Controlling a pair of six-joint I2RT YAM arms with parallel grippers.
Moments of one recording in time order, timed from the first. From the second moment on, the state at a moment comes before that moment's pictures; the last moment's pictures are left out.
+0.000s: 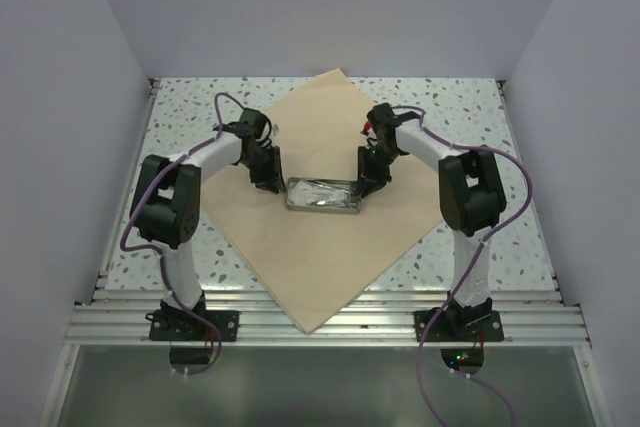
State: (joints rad) left arm -0.30 1.92 1.33 -0.65 0.33 -0.40; right arm 0.38 2.08 1.58 -0.91 -0.34 0.41
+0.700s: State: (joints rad) left arm -0.30 1.99 1.47 -0.69 0.36 -0.40; right arm 0.37 2.08 1.57 -0.88 -0.37 0.49
